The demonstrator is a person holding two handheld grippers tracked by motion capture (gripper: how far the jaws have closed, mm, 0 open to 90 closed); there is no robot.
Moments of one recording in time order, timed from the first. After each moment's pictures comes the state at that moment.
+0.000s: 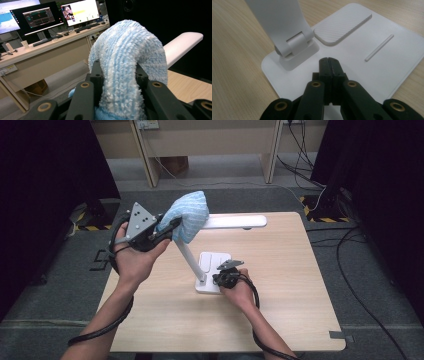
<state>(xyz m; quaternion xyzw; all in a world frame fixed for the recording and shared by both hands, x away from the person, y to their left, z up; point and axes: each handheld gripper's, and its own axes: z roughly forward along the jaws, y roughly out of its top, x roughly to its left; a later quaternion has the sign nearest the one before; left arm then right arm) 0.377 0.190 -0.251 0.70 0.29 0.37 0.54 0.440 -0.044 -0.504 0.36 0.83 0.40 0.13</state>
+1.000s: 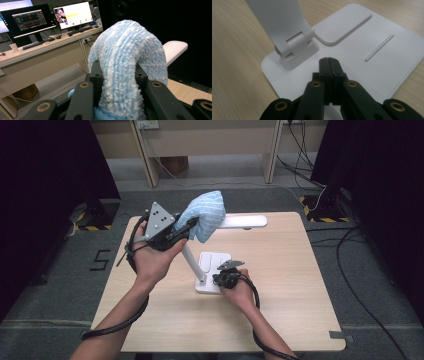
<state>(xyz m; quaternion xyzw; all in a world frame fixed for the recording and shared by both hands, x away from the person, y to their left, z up) 0.383 0.155 -0.253 0.70 0.28 0.35 0.55 0.440 -0.045 -0.505 0.36 0.83 0.40 0.13</state>
